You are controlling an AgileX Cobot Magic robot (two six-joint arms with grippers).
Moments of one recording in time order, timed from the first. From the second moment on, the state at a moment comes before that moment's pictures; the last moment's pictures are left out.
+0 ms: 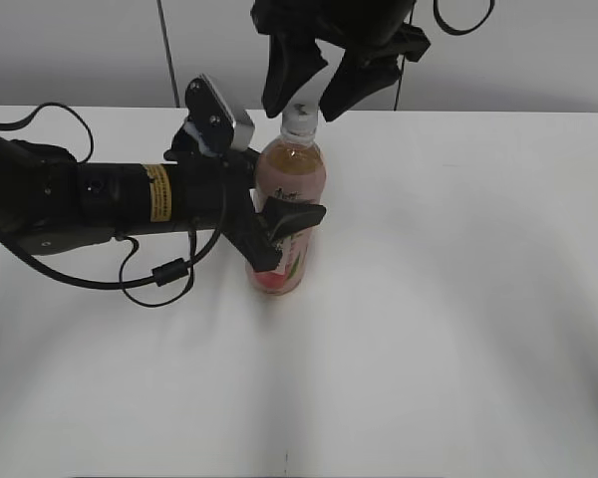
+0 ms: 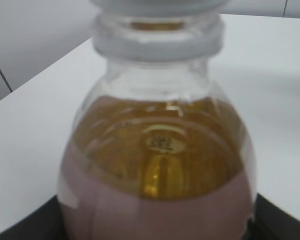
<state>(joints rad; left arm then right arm) -0.43 1.97 -0.93 0.93 -0.78 -0.45 0.52 2.01 -1.94 0.38 1.22 -0.06</state>
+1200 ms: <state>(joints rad) -0.43 1.97 -0.93 0.93 -0.78 -0.45 0.52 2.03 -1.94 0.39 1.22 -0.63</state>
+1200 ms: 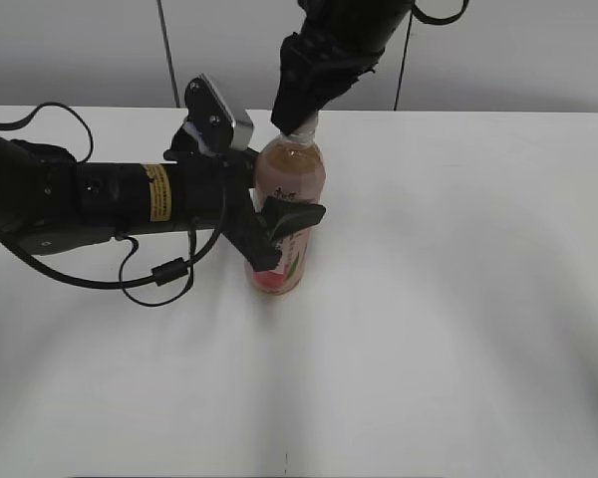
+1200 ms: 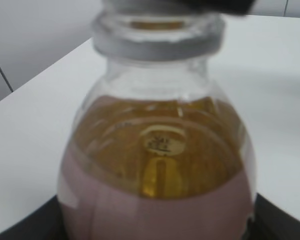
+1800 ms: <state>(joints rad) -0.42 1.97 -0.93 0.93 -0.77 -0.45 0.52 2.03 -1.94 0.41 1.23 -1.23</state>
